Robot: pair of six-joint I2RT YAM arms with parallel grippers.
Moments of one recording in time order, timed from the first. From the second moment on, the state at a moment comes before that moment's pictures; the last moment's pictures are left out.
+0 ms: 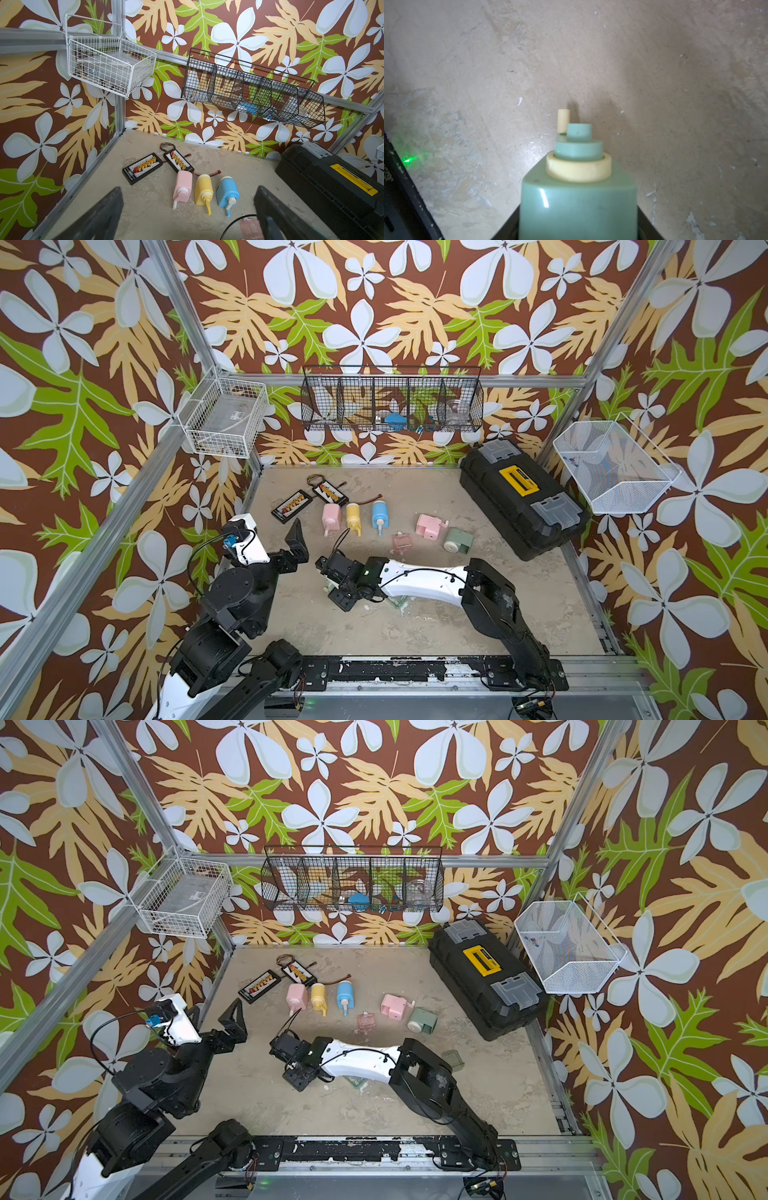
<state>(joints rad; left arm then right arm) -0.61 0.44 0.92 -0.53 -0.65 -0.28 1.18 2.16 1.69 -0.61 0.06 0.18</state>
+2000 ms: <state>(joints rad) -0.61 0.79 0.97 -0.76 -0.17 0.19 1.06 1.23 0.84 -0.42 0.32 0.49</state>
